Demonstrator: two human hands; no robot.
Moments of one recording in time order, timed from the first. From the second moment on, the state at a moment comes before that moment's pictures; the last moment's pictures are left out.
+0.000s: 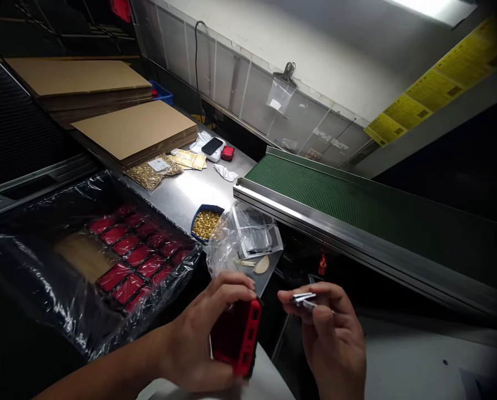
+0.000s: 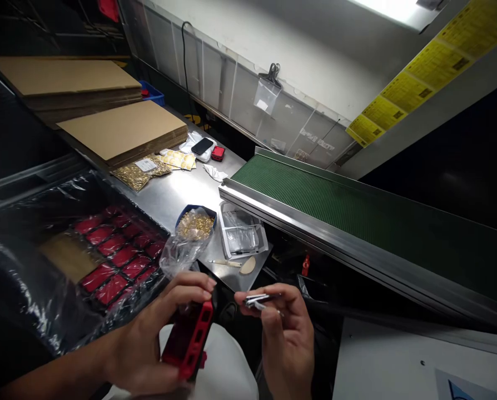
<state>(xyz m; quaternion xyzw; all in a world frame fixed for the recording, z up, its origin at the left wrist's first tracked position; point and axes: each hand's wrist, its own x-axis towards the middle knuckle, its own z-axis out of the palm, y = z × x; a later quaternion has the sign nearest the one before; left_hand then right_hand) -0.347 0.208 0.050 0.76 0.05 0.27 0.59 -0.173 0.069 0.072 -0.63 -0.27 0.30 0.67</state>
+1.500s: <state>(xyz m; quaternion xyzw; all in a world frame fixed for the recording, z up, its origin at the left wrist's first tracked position) -0.325 0.204 -0.057 0.15 0.49 0.13 0.85 -0.145 0.077 -0.058 -0.77 -0.38 0.35 0.38</state>
